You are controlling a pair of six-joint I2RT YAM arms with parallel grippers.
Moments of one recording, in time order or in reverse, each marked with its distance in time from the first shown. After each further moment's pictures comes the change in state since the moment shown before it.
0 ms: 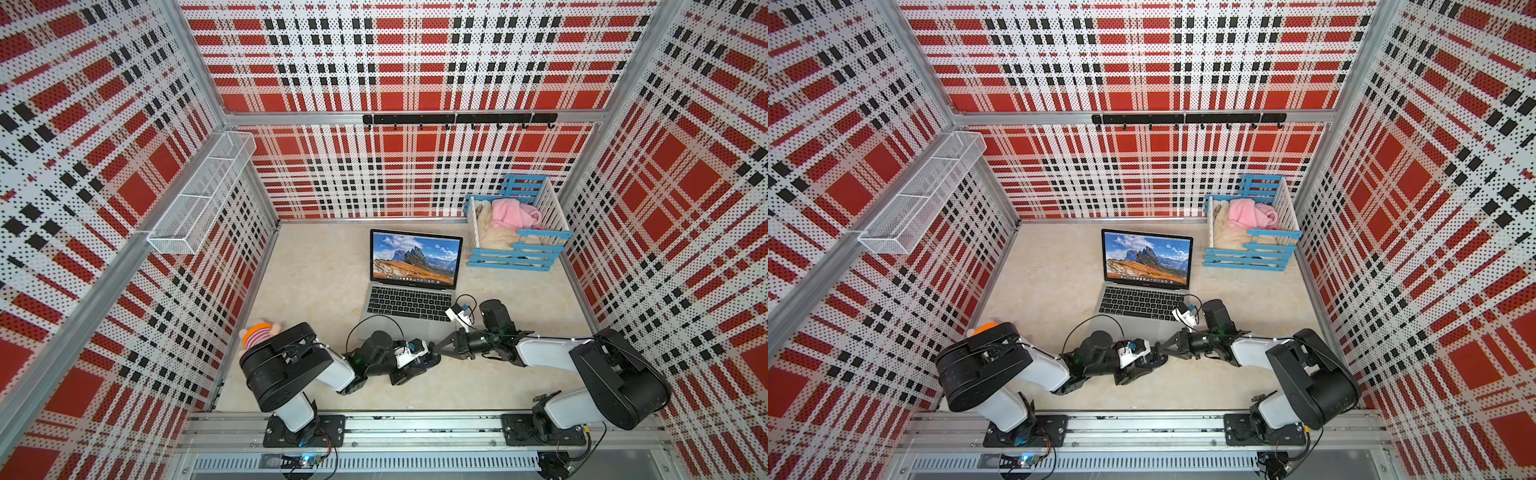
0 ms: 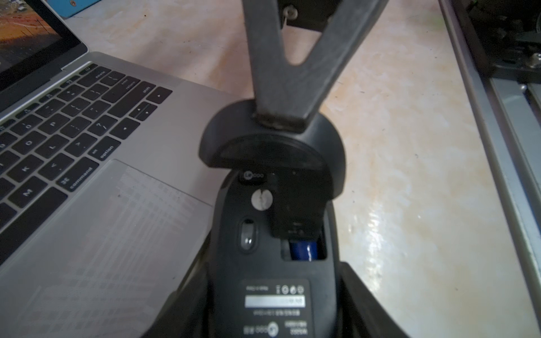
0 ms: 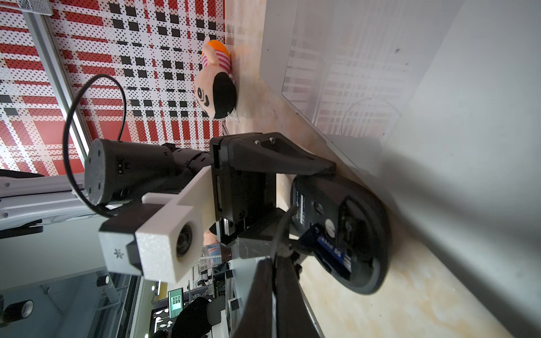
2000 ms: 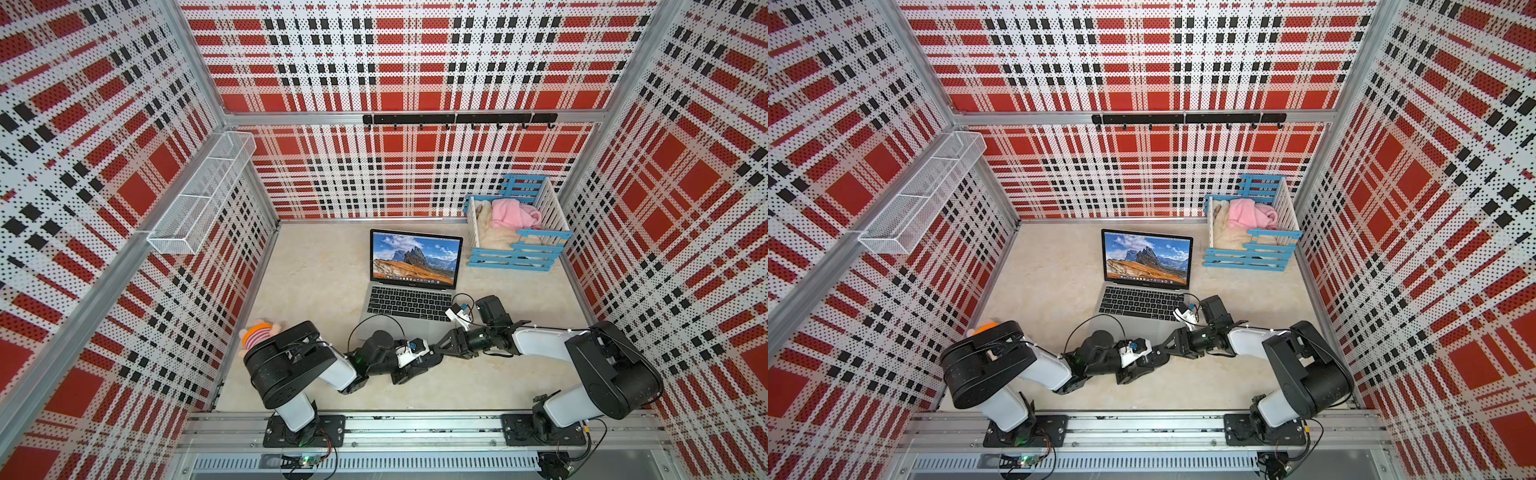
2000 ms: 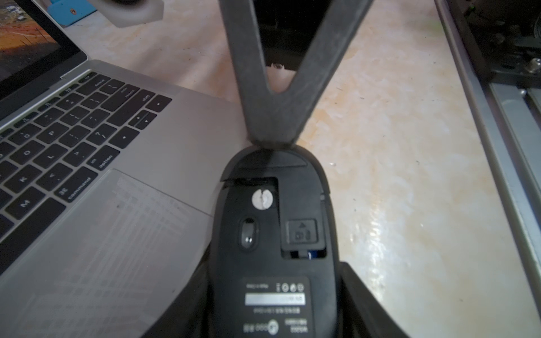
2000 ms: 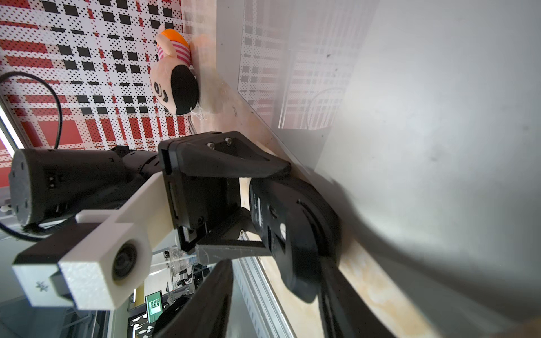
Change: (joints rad) left arm -0.005 0.026 0.010 0.029 0.007 0.001; right arm -0.034 0.051 0.111 -0.305 0.076 -0.217
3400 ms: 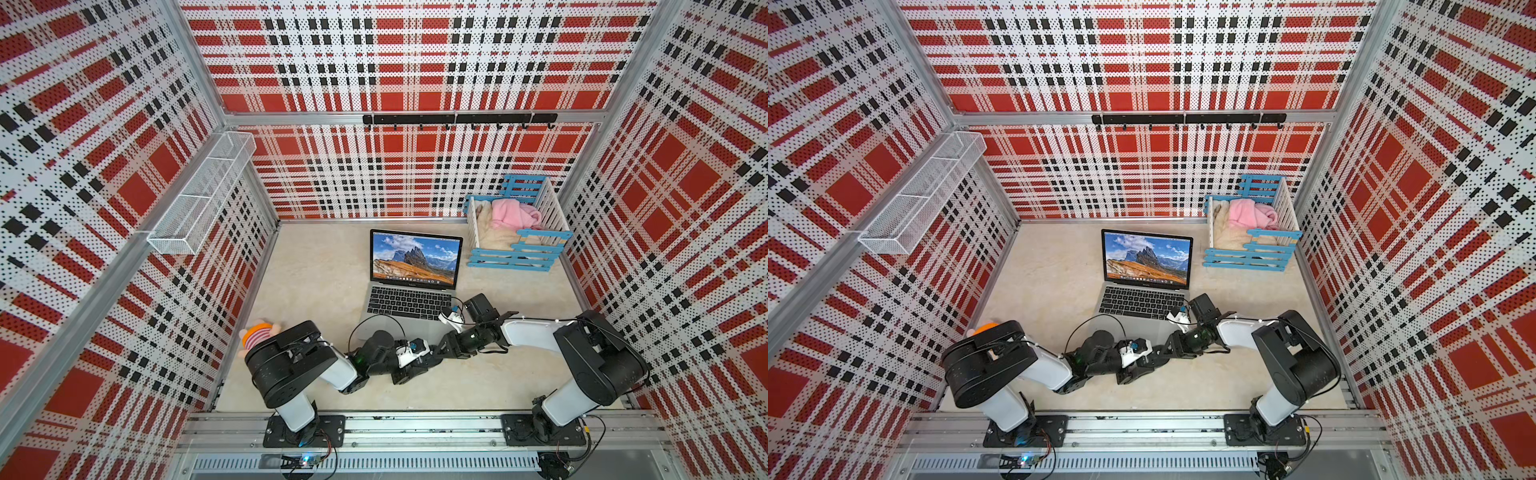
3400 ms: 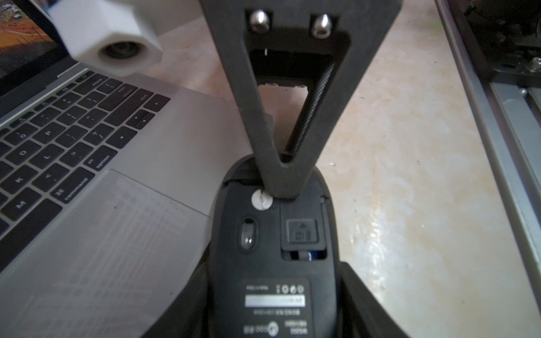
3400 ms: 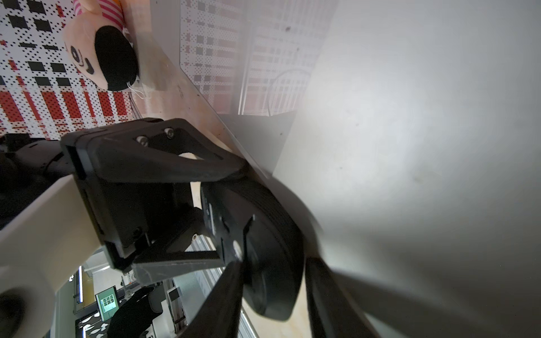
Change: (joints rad) left arm -0.003 0.007 0.004 0.001 0.001 0.000; right arm 0.084 0.104 0.132 -0.221 0.153 -0.173
